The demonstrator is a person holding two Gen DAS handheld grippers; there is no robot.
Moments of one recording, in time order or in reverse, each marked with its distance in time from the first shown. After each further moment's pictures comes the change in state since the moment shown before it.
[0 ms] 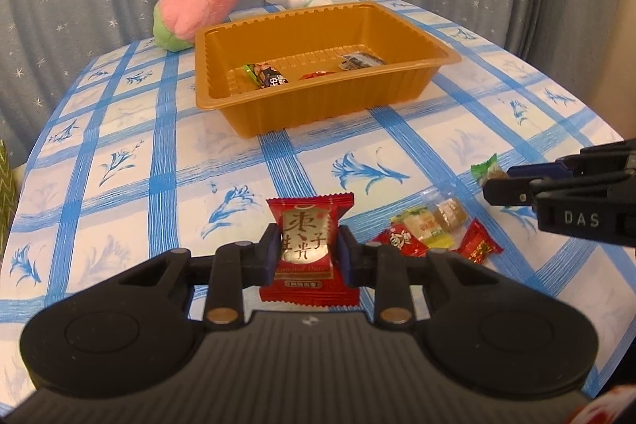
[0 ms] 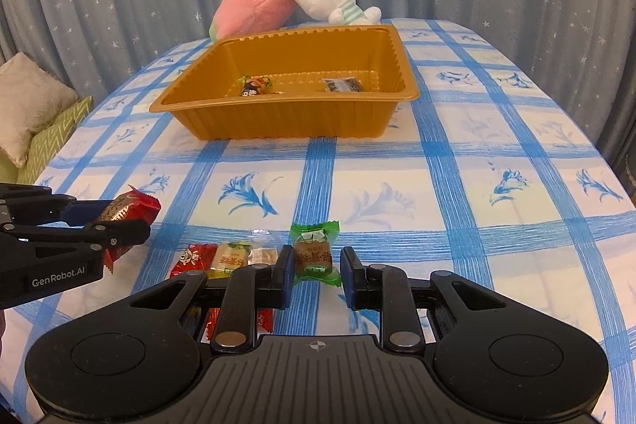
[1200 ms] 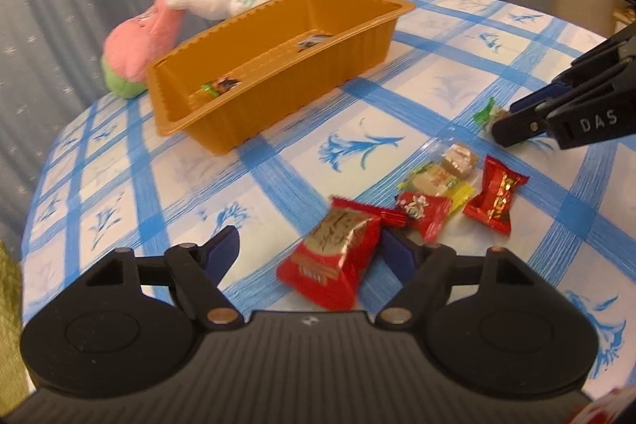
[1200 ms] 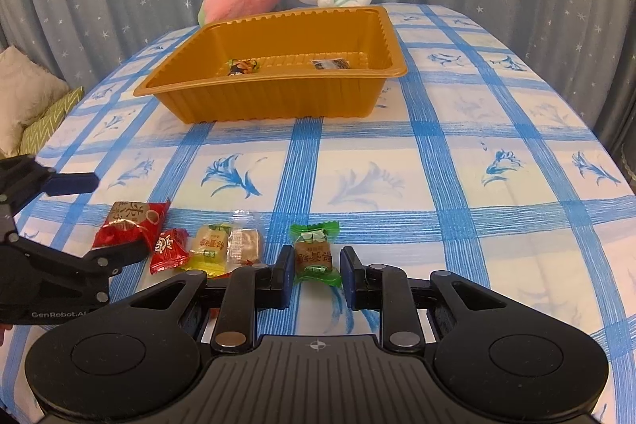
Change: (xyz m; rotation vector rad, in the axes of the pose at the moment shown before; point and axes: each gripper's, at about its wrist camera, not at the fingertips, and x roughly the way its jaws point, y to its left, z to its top) left arm 0.027 -0.004 -0.011 0.325 -0.019 -0.045; right arm 0.009 -0.011 -0.006 0.013 0.040 -0.019
